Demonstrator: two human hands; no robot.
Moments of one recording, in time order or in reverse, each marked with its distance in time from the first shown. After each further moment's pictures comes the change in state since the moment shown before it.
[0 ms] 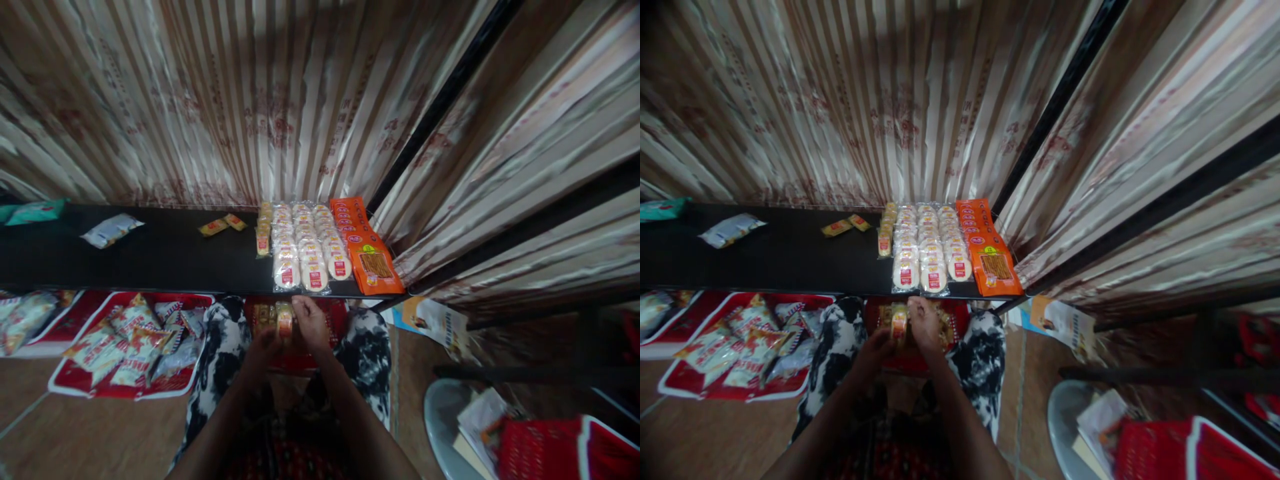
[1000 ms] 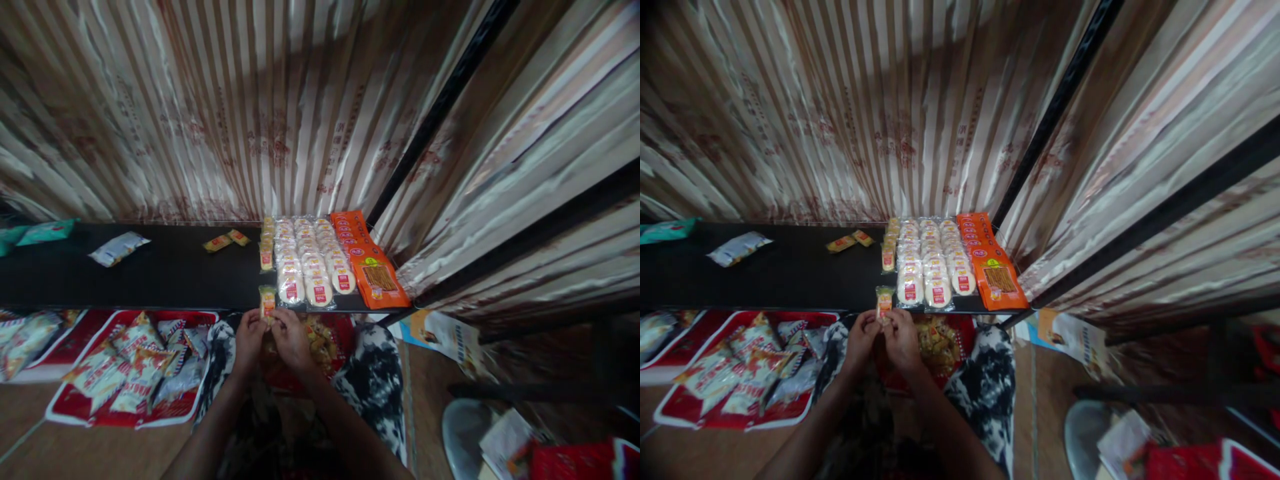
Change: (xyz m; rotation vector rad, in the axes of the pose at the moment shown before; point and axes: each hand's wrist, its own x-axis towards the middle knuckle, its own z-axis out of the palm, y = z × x) left_hand 0.034 0.068 -0.005 0.052 0.379 0.164; right_hand -0.006 -0.009 0.048 -0.286 -0.080 -0.371
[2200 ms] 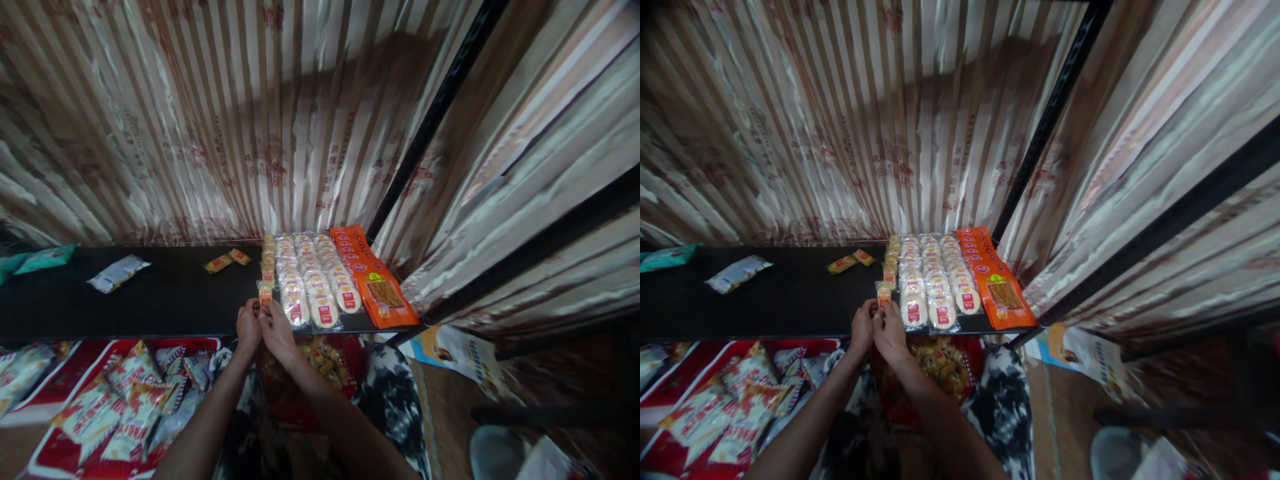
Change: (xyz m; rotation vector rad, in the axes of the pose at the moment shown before) left_hand 0.075 0.035 0.009 0.736 0.068 0.327; right_hand 0.066 -0.013 0.038 0.136 0.011 -0.019
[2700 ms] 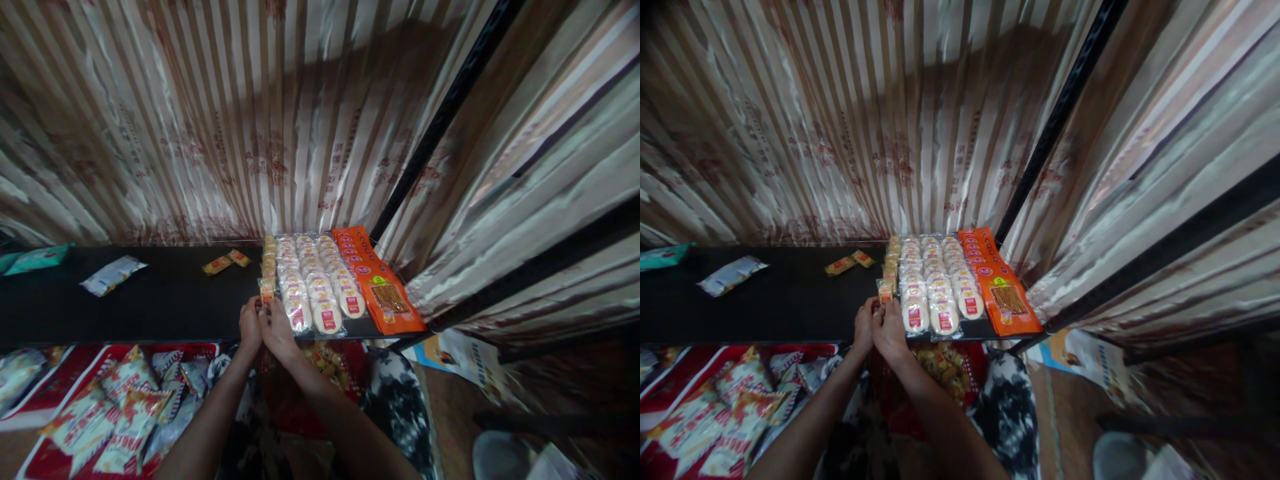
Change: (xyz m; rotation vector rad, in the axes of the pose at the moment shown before) left_hand 0.016 0.004 0.008 -0.004 -0.025 0.007; right_hand 0.020 0.016 0.010 -0.157 0.051 0.005
